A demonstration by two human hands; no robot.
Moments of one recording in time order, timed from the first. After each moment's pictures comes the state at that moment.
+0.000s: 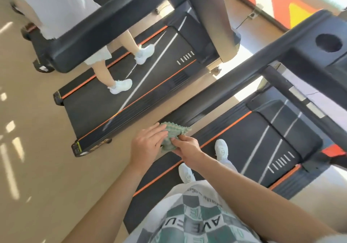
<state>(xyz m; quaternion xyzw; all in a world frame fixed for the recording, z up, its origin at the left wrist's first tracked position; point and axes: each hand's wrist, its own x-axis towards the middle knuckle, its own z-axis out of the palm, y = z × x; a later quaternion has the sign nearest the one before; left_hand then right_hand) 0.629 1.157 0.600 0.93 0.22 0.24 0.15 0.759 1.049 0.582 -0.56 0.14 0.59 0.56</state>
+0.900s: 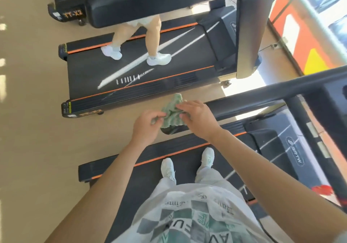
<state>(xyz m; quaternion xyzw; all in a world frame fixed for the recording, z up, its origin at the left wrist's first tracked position) 0.597 1.168 0.612 0.71 0.51 0.18 0.45 0.793 1.104 0.643 -0.70 -0.66 0.18 0.20</state>
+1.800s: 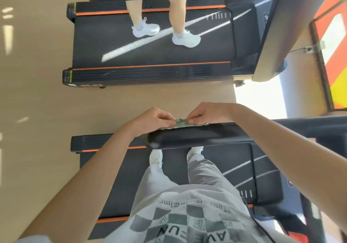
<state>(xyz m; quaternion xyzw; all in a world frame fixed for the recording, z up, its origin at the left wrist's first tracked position) 0.682 1.235 0.603 0.61 0.45 -0.06 0.65 0.934 1.218 0.636 -0.52 -0.62 0.57 -0.14</state>
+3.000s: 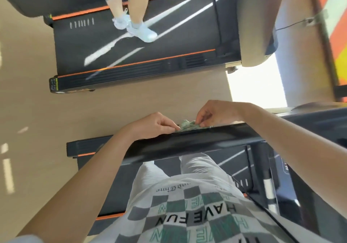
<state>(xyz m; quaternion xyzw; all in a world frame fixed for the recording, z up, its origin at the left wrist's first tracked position) 0.853 1.237 0.626 0.63 0.41 -0.18 0.64 1.122 1.201 0.637 -0.54 -0.57 0.62 -0.10</state>
